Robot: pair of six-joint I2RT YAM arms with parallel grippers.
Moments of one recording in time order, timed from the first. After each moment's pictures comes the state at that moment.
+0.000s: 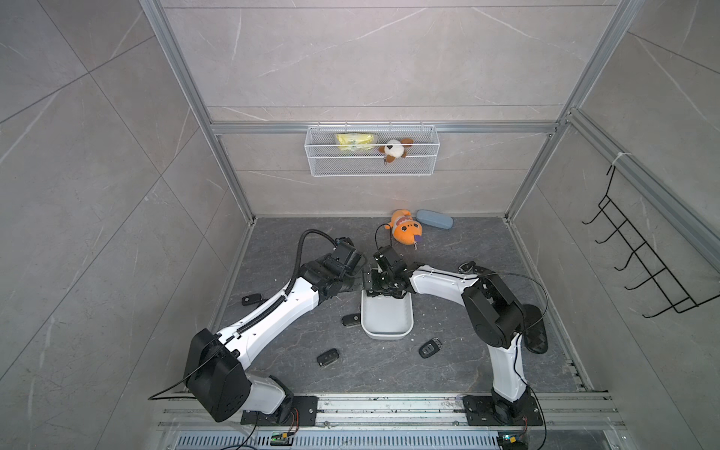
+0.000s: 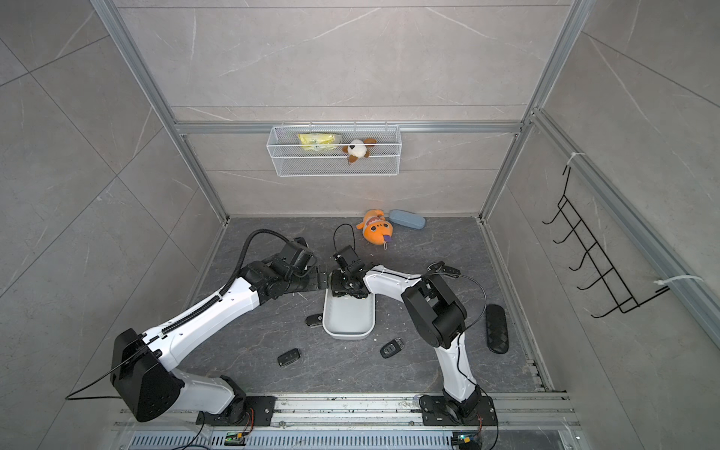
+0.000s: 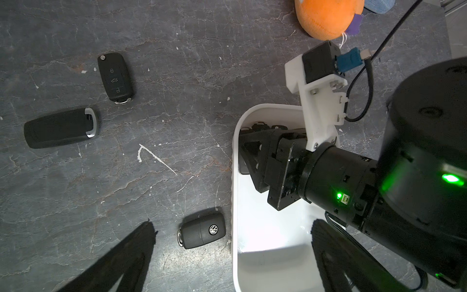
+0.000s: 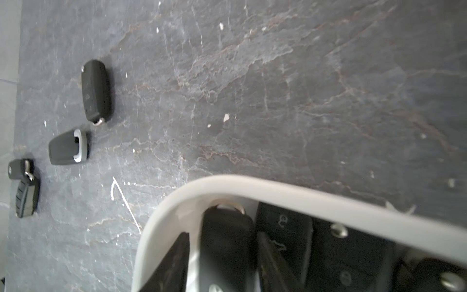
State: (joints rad) left arm -0.68 1.41 1.22 -0.75 -0.17 -0.64; right arm 0.71 2.07 1.42 -0.27 -0.09 0.67
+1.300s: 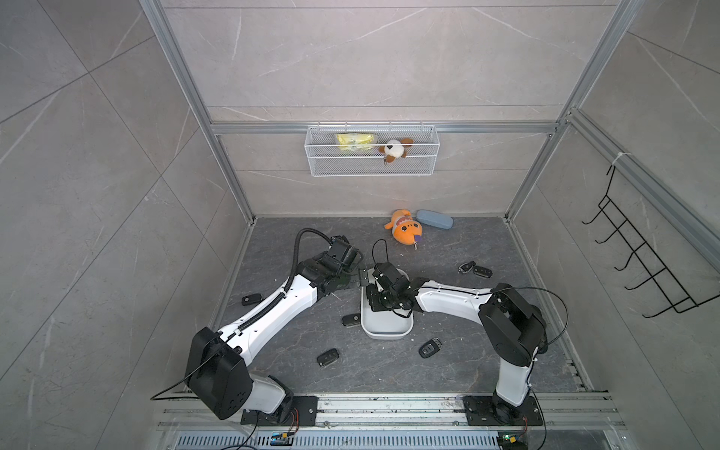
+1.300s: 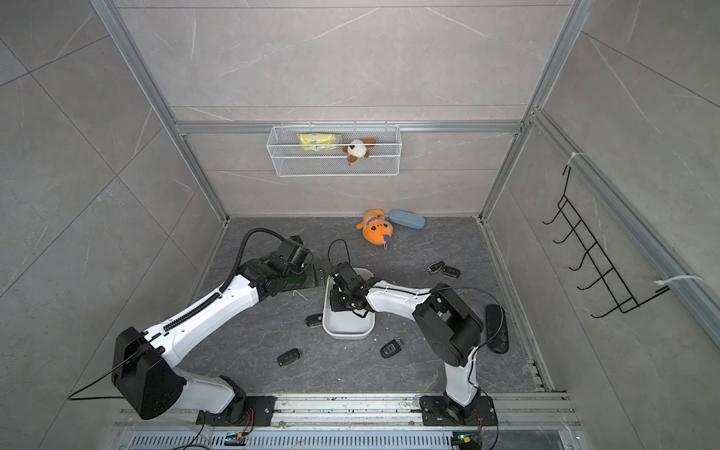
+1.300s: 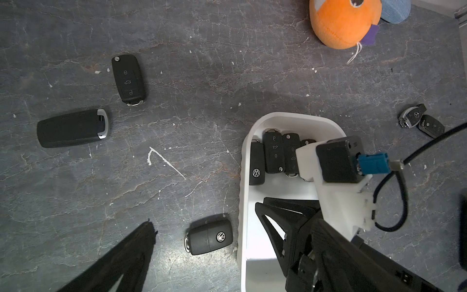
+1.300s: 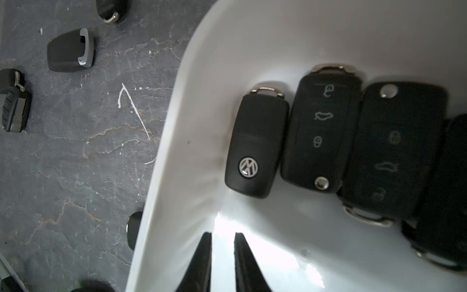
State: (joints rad) left arm -0.63 1.42 1.22 -0.74 -0.17 -0.64; right arm 0.82 1.91 1.22 -0.28 -0.08 0.61
